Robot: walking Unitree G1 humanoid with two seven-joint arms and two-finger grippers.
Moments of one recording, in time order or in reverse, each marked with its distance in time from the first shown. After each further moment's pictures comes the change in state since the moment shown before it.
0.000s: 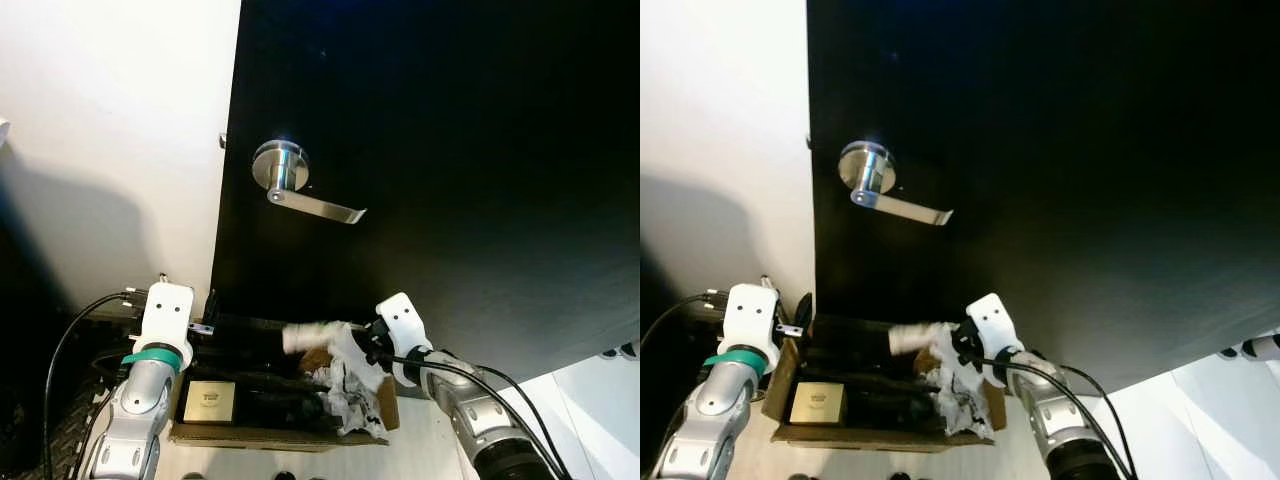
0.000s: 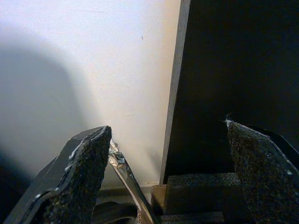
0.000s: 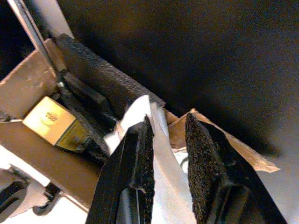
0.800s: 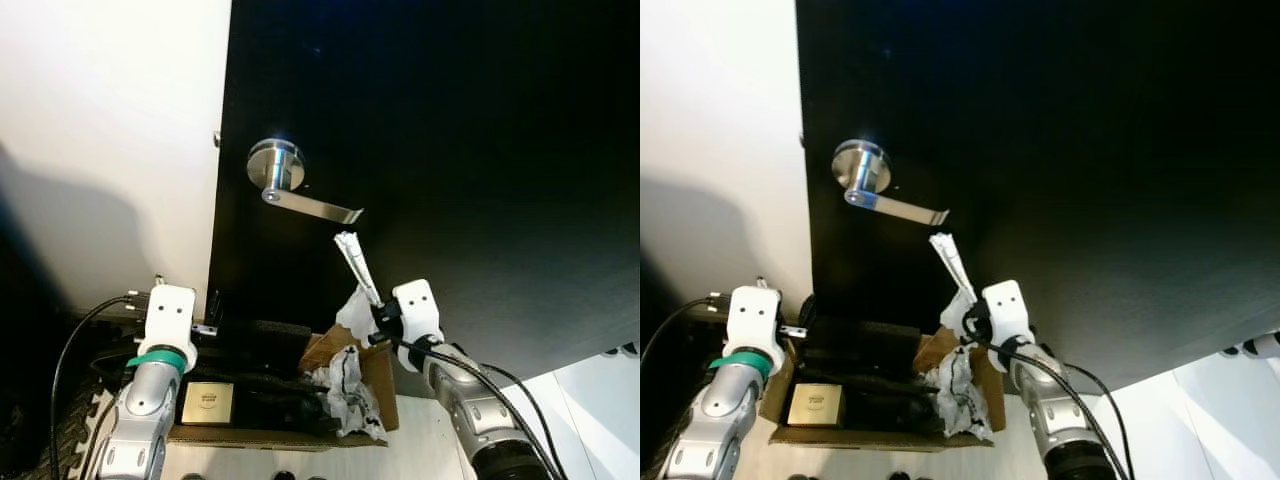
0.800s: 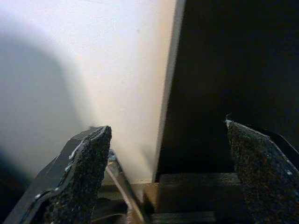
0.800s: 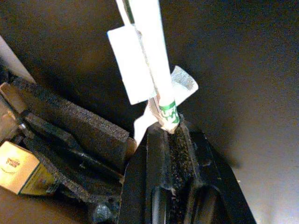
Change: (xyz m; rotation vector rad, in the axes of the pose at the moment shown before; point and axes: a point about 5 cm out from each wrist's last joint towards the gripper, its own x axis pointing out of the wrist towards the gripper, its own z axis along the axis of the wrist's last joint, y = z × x) left arm 0.000 -0.001 -0.004 -0.029 0.012 0.010; right arm -0.003 -0.010 0.012 0.029 -0.113 -0.173
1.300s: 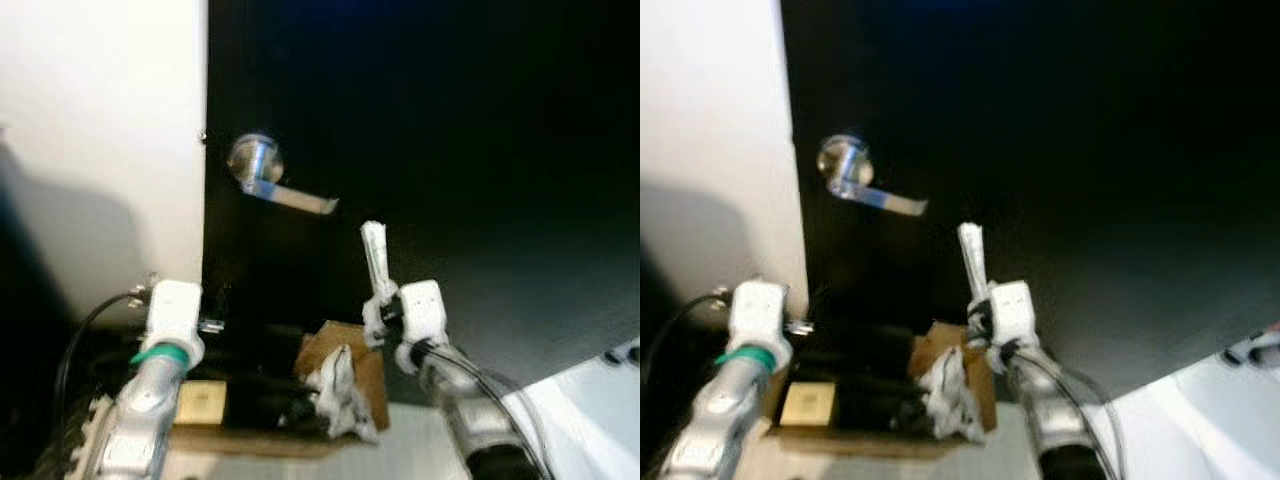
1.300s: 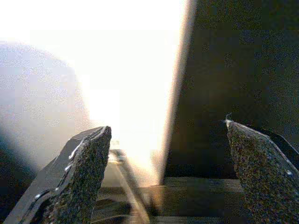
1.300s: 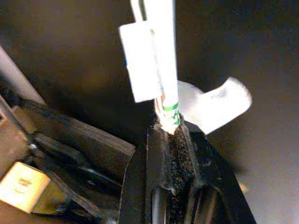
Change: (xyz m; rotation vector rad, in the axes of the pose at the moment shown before) left arm 0.004 0.006 0.000 -0.027 0.001 0.023; right arm 0.003 0.008 0.005 0.090 -0.049 -0.037
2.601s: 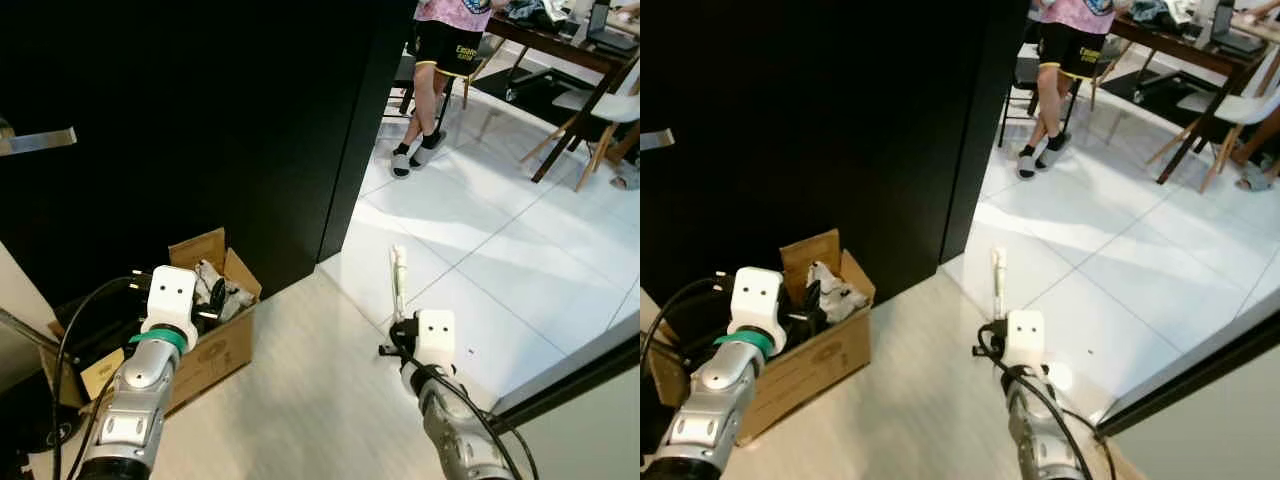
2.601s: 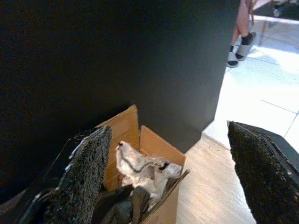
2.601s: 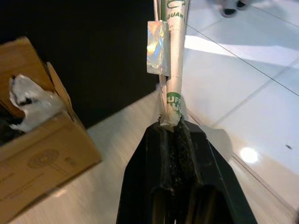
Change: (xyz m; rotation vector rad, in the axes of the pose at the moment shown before) left arm 0.015 -0.010 0.006 -0.001 -0.014 -0.121; right arm -0.020 -0.008 -0.041 0.165 0.035 -0.285
